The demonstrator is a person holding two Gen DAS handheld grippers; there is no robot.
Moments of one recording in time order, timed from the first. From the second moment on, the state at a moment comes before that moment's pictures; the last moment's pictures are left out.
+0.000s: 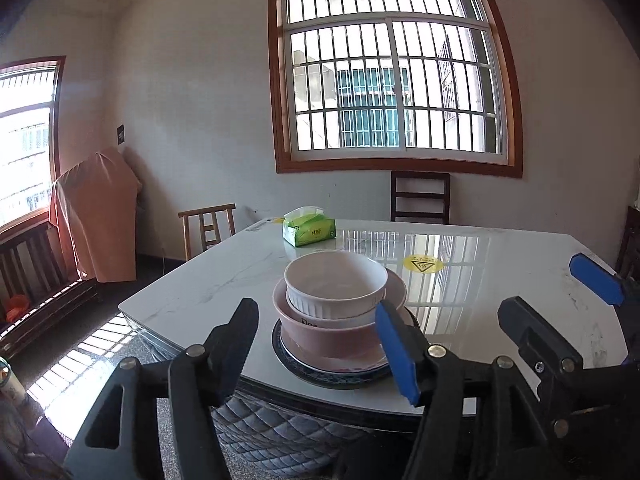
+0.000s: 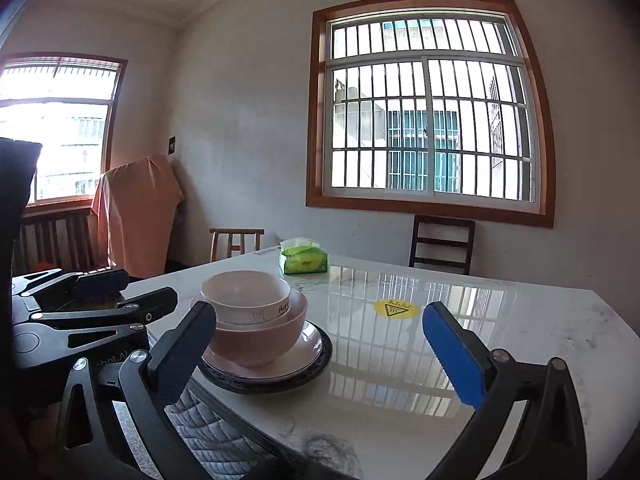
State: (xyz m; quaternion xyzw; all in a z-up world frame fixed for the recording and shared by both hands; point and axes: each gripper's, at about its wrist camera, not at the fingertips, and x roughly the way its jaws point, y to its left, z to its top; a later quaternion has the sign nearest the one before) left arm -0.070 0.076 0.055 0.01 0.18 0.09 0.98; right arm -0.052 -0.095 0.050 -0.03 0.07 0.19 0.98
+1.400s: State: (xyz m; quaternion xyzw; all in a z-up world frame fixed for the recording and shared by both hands) left arm -0.064 0.096 0.029 -0.03 0.23 0.11 0.97; right arm -0.047 -0.093 0.032 -0.02 0.12 0.21 0.97
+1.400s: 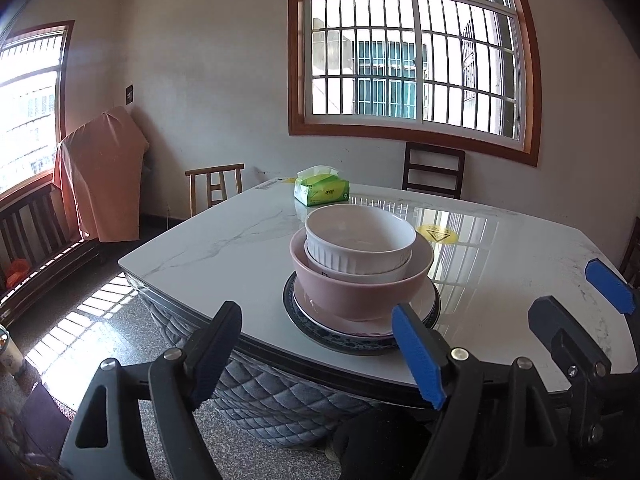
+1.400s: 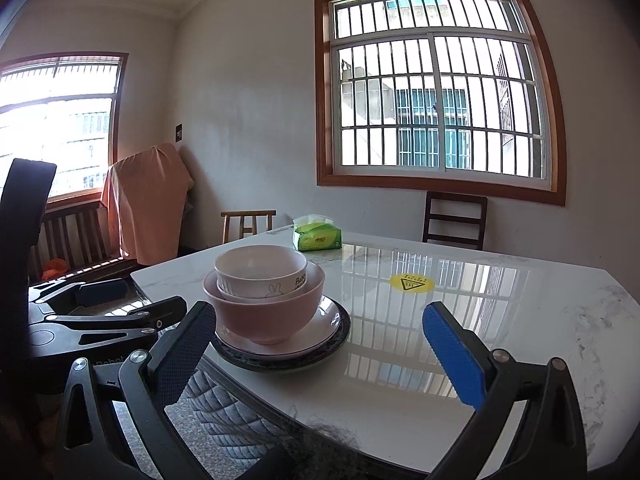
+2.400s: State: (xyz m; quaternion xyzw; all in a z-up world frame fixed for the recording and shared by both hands) left arm -0.059 0.096 0.024 -0.02 0.25 0.12 0.96; right arm -0.042 -0.099 0.029 -0.01 0.13 0.21 0.97
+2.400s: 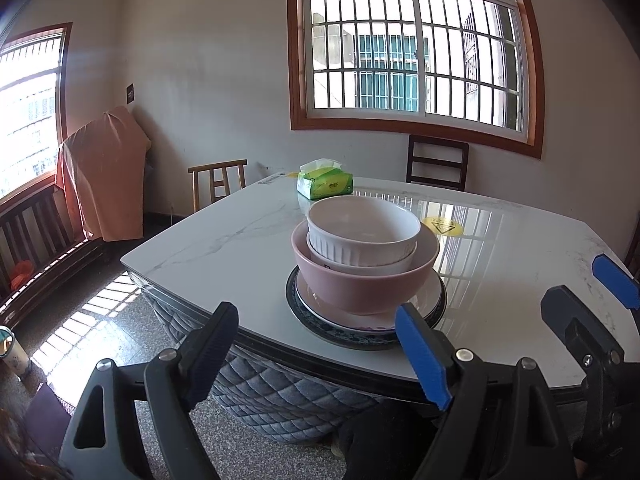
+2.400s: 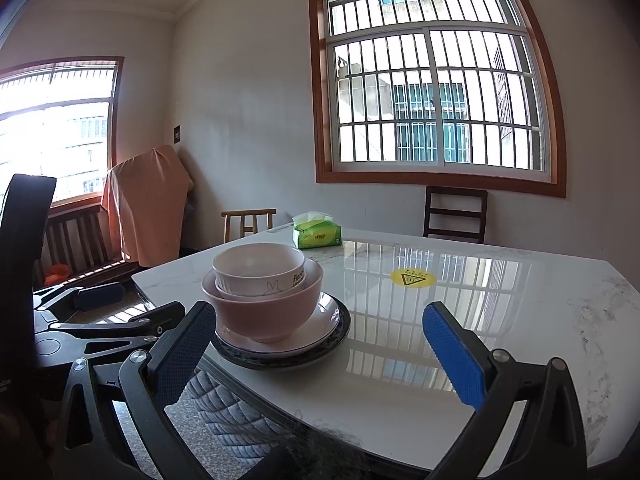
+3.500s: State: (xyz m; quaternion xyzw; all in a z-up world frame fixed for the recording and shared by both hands) left arm -0.048 0.098 0.014 -0.03 0.27 0.11 0.96; right arm -0.038 -0.100 0.019 -0.01 0.14 0.22 0.97
